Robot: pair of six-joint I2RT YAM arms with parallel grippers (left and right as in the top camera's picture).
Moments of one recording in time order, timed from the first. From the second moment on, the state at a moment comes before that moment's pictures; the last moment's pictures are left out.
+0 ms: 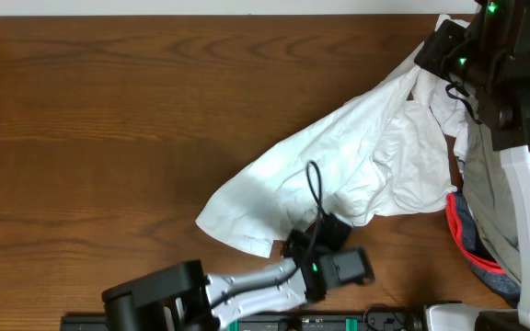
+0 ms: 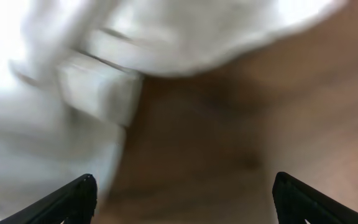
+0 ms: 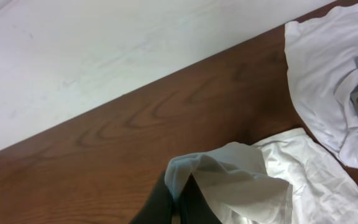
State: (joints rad) left arm -1.27 1.73 0.89 -0.39 -0.37 -0.72; right arm 0.10 1.49 1.77 -0.91 -0.04 0.57
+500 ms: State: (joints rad) left arm -1.17 1.73 0.89 -0.31 -0.33 -0.67; right arm 0.10 1.49 1.77 -0.91 -0.04 0.57
